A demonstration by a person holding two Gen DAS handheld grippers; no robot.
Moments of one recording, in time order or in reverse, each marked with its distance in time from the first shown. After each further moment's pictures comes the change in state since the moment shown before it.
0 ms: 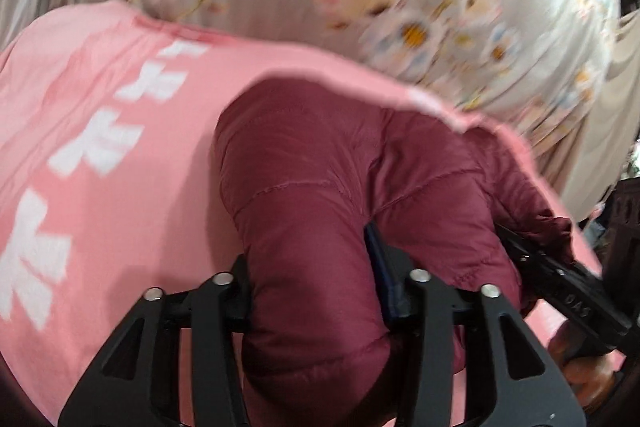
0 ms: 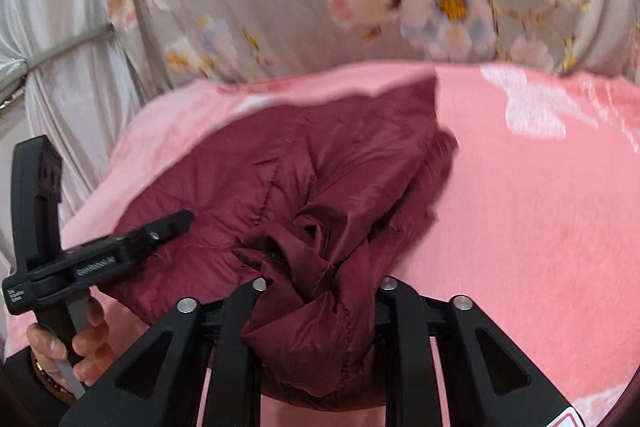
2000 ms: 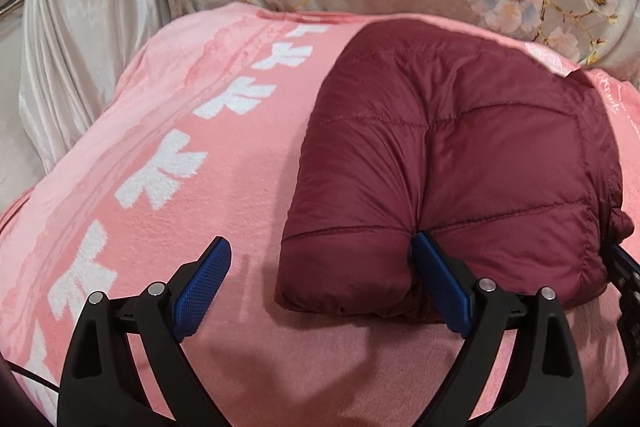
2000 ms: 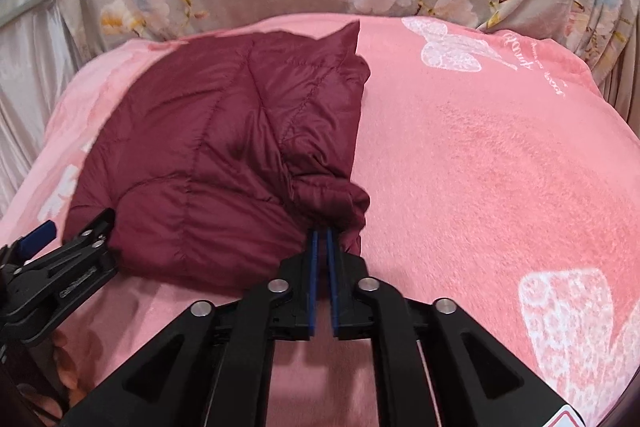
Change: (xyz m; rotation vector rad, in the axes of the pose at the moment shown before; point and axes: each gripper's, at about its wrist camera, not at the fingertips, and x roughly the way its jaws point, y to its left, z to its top) left arm -0.031 -0.057 -0.055 0.011 0.014 0.593; right arm -0.039 0.005 -0.050 0.050 0.084 -0.281
